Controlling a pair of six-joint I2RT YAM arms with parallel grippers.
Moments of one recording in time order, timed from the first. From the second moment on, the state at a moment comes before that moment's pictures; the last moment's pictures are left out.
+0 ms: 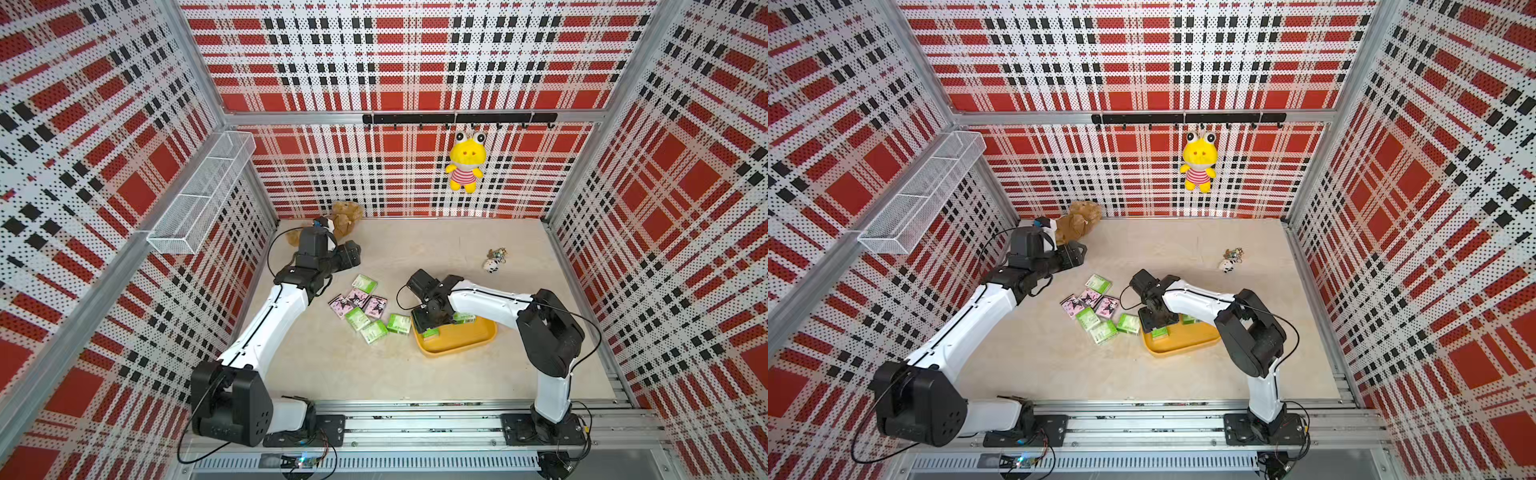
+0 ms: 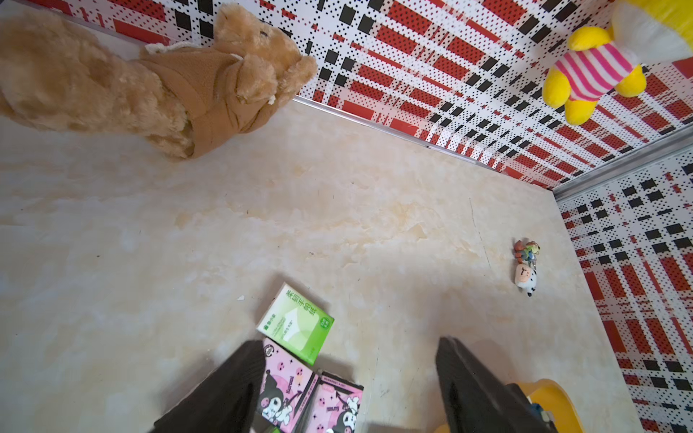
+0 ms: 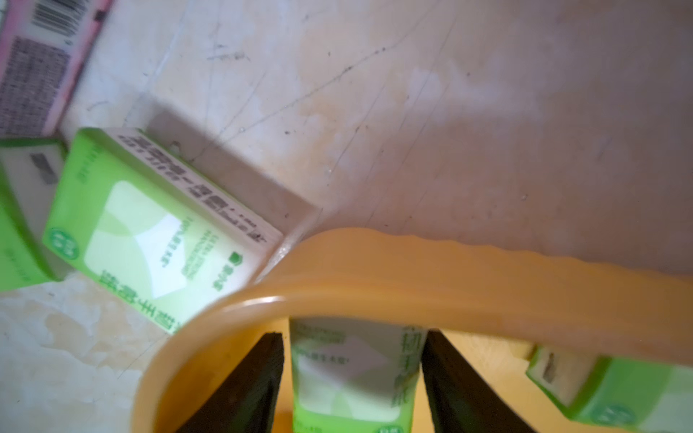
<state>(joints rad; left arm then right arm) -0.18 1.35 1.12 -0.34 0.14 -0.43 0.80 1.91 1.36 -0.78 0.03 0.42</state>
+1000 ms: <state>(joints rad) -0.18 1.35 1.12 -0.36 0.13 -0.42 0.85 2.14 1.90 -1.03 -0.04 -0.16</state>
